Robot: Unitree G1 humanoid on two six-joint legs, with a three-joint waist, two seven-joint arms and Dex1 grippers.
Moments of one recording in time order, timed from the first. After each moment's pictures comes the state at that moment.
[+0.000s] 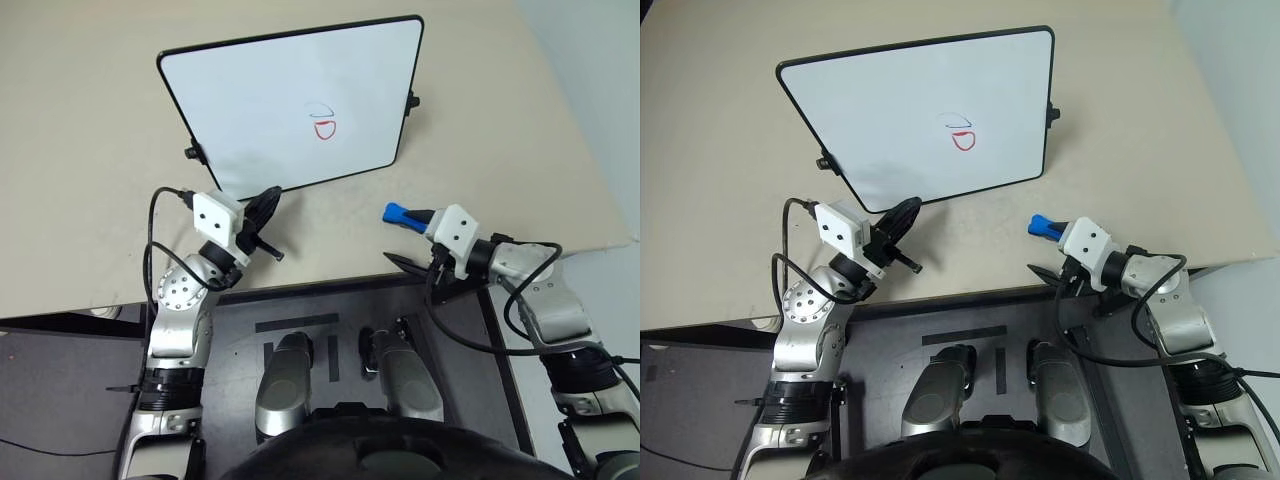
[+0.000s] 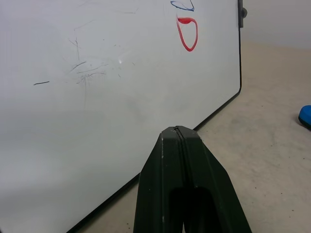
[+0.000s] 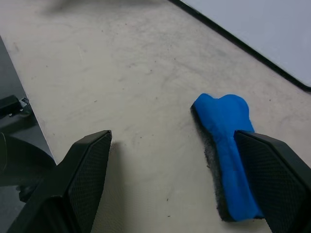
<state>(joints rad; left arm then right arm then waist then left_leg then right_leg) -0.03 0.32 0.06 -0.10 -0.25 -0.03 -0.56 -0.14 -0.59 0.17 -0.20 0.11 0.24 0.83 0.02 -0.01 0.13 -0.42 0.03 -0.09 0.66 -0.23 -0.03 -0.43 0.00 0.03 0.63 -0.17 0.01</state>
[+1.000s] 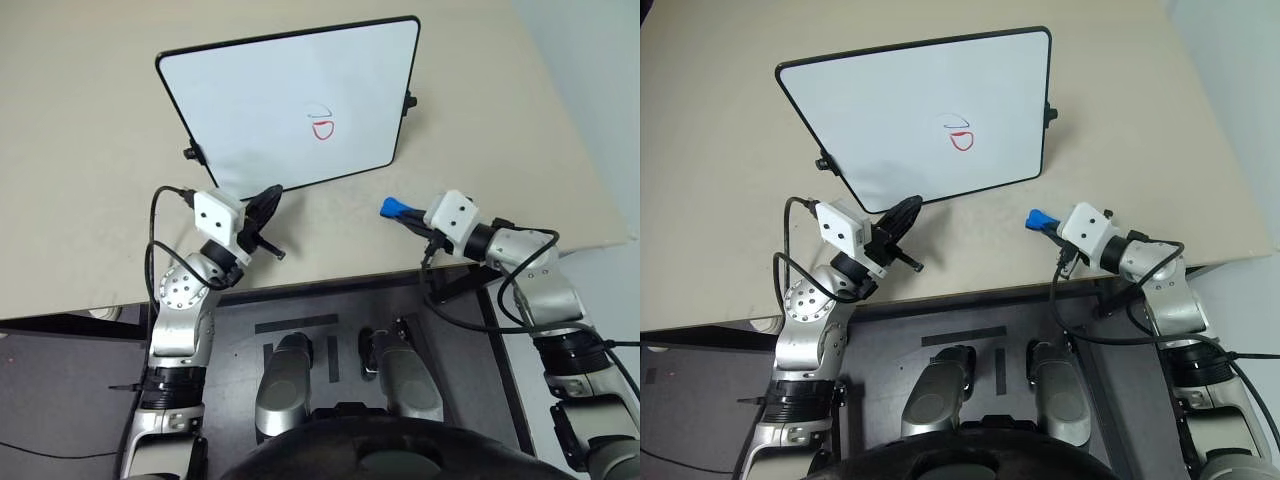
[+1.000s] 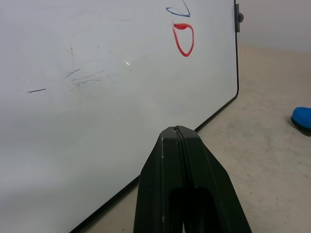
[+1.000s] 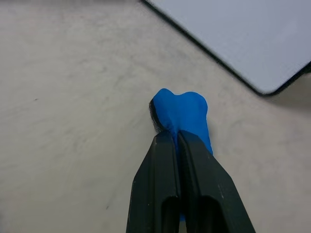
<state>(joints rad) -0.04 0.32 0.06 -0.10 -0.25 -0.03 -0.56 -0.26 -0.54 0.18 -0.11 0.03 0.13 0.78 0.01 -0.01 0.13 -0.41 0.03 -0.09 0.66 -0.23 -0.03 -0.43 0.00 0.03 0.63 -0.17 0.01</state>
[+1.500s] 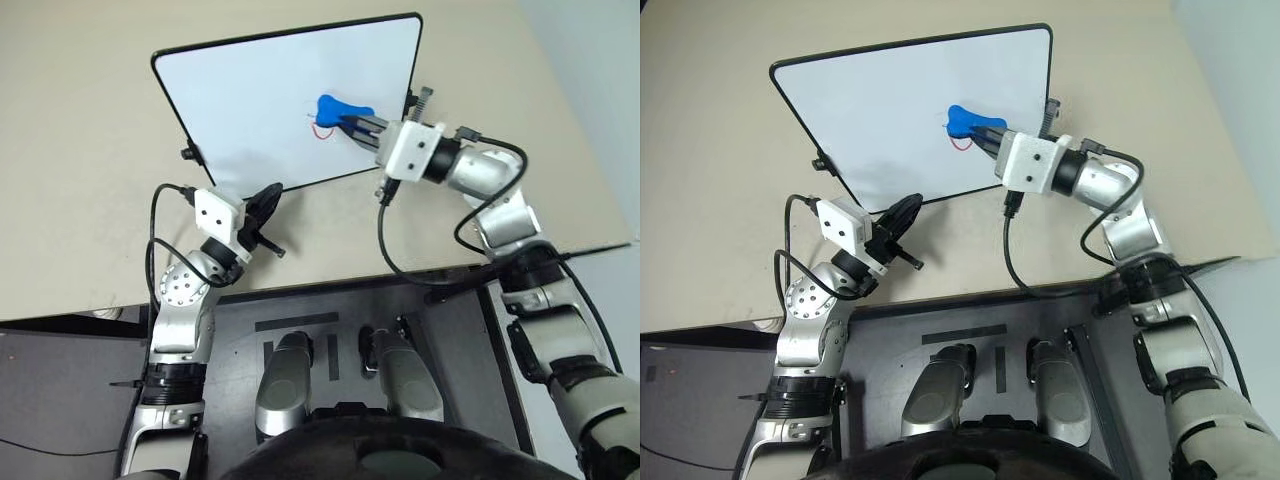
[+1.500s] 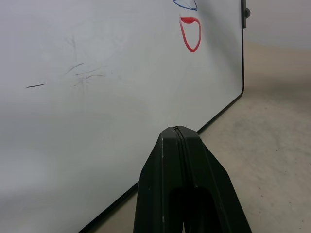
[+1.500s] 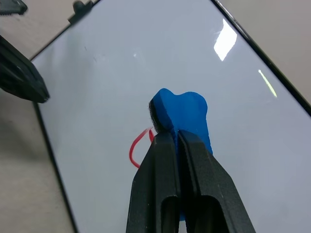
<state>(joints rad) -0.06 0.31 0.06 -0.08 -0.25 -0.04 -0.56 -0.74 -0.37 0.27 0.36 -0.15 -0.48 0.67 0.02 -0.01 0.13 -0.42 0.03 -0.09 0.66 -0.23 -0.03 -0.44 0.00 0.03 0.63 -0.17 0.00</state>
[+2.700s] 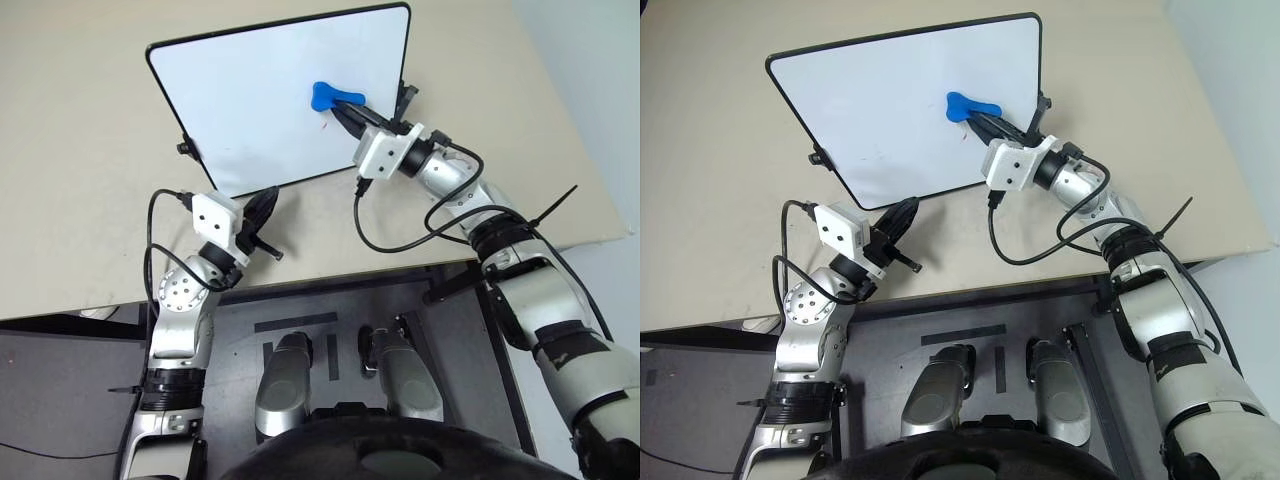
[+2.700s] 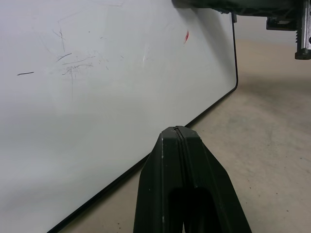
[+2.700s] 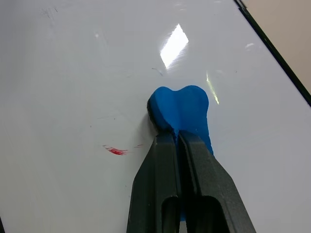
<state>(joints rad) -0.03 0.31 0.06 -0.09 -0.24 -0.05 -0.54 -0.92 -0.30 0.34 0.93 -0.45 -0.86 0.17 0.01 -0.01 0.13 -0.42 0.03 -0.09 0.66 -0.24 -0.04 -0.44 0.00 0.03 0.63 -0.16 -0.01</state>
